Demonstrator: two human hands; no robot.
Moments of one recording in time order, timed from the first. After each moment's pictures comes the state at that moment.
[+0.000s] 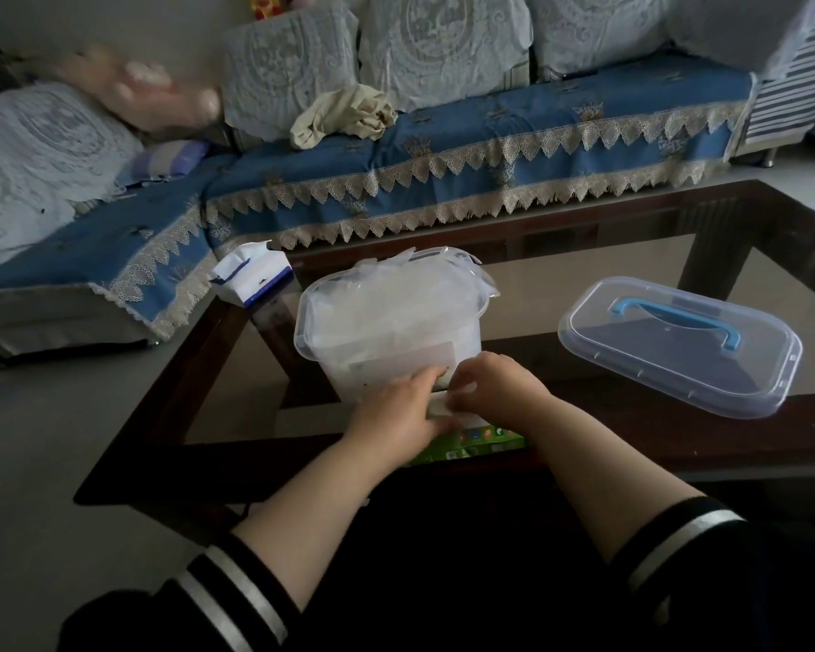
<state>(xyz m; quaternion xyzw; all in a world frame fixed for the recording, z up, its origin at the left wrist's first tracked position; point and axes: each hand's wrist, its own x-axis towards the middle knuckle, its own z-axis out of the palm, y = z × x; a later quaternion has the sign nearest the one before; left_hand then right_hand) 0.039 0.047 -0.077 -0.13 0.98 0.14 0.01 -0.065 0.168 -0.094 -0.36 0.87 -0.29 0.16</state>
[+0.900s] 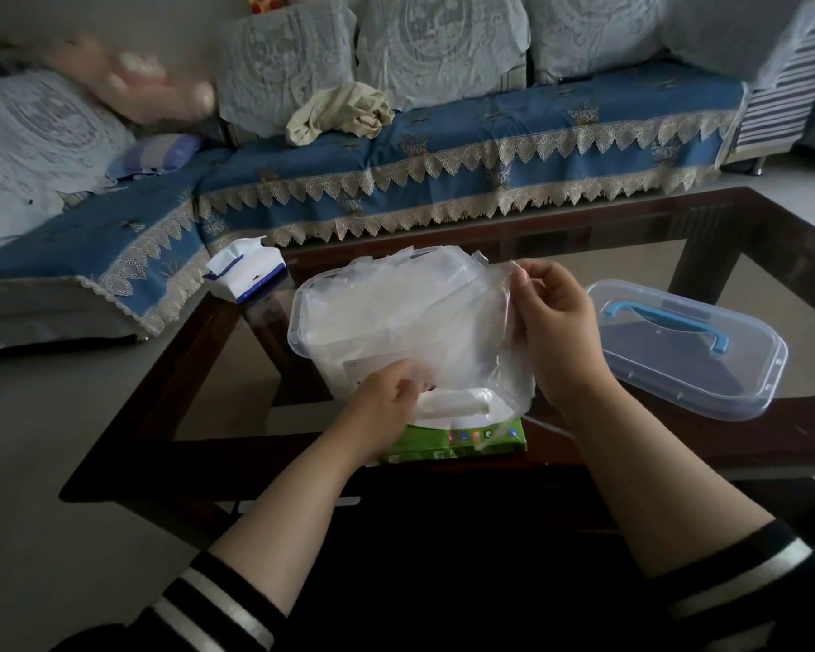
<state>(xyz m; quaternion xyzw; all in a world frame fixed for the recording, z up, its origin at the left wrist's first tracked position) 0.047 0.044 -0.073 -0.18 0.88 0.44 -0.07 -0.056 0.199 -0.033 -0.16 0.58 -0.80 0.05</state>
